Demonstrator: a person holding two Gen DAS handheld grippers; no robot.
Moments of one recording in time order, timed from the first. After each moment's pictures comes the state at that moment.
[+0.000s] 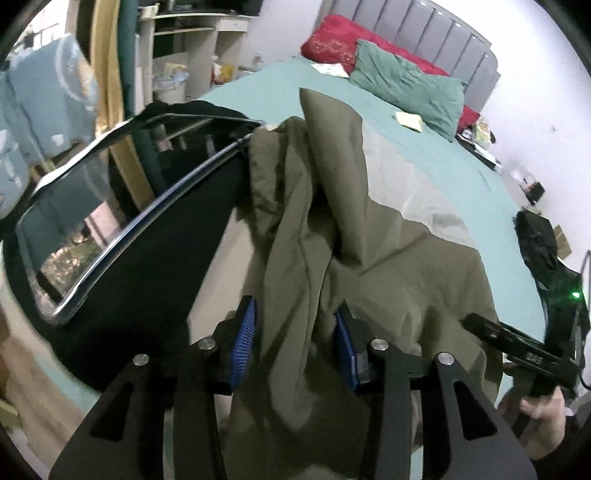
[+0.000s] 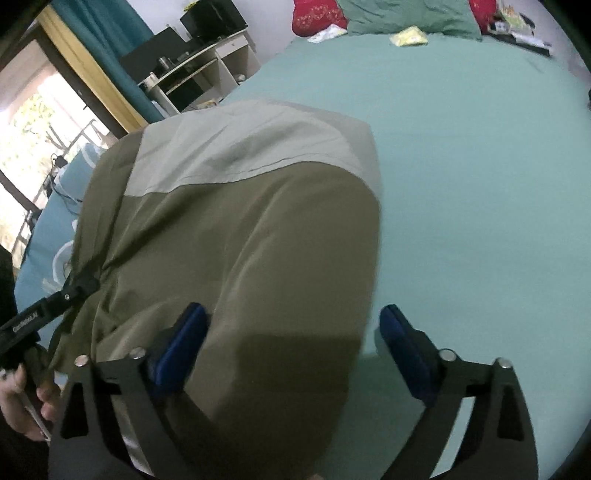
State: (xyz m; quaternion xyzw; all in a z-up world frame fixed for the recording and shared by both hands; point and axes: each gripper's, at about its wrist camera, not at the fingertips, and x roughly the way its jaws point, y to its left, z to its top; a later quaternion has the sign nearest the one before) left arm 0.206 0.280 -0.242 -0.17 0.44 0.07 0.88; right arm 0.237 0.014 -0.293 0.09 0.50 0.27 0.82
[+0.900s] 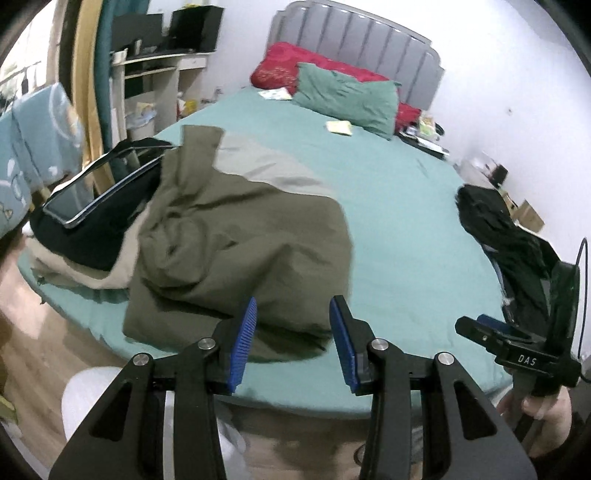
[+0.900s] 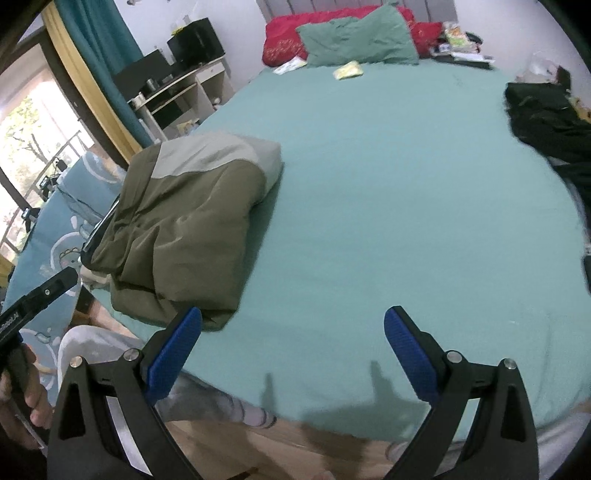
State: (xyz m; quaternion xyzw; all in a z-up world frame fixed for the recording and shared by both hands) left arm 0.078 0.112 -0.171 -0.13 0.38 0.02 0.91; right arm 0.106 -0.129 -0.216 0.07 0.47 0.20 0.86
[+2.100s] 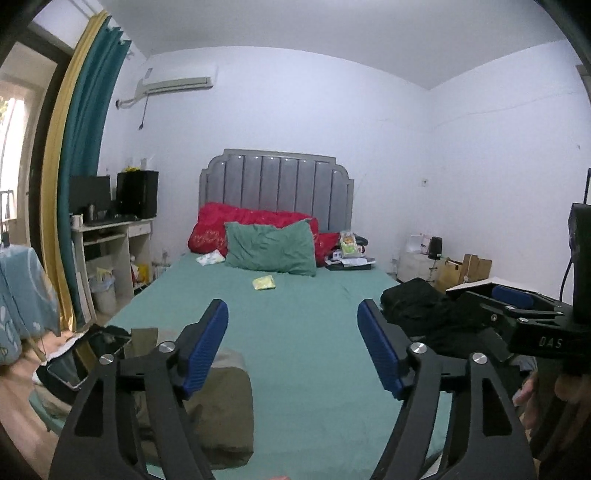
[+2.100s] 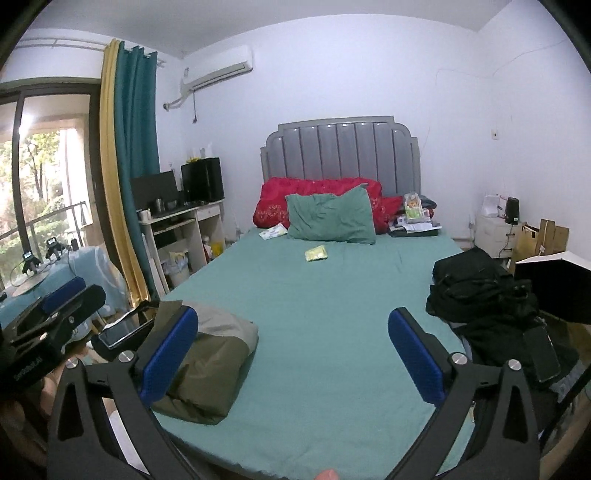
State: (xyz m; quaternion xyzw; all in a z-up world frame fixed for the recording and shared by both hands) left arm -0.017 -0.002 -0.003 -0.03 0.10 -0.05 0.99; right arm -0.003 -0.192 -0.010 0.04 0.19 0.14 0.97
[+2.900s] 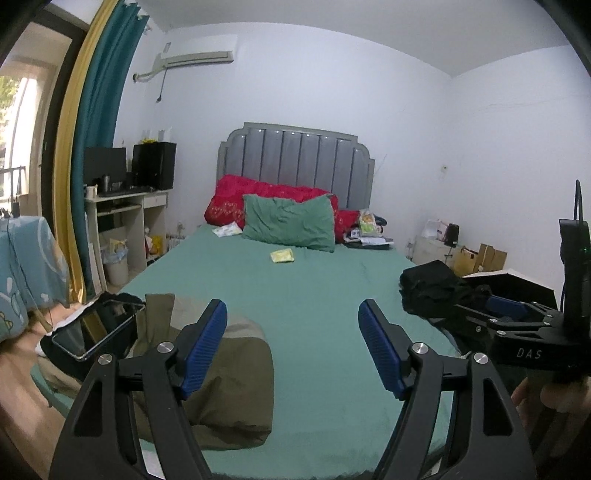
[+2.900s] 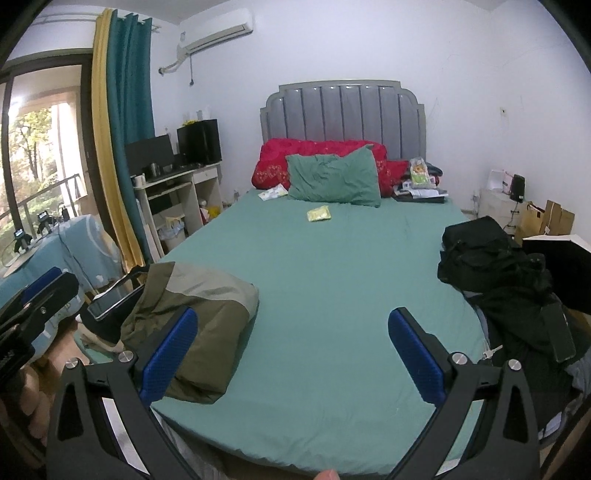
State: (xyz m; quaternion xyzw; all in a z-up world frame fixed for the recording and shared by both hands) left arm -0.001 0.034 -0.038 -0.05 0.14 -0.03 0.99; right arm 0.030 -0.157 -0.052 0.02 0.25 0.14 0.96
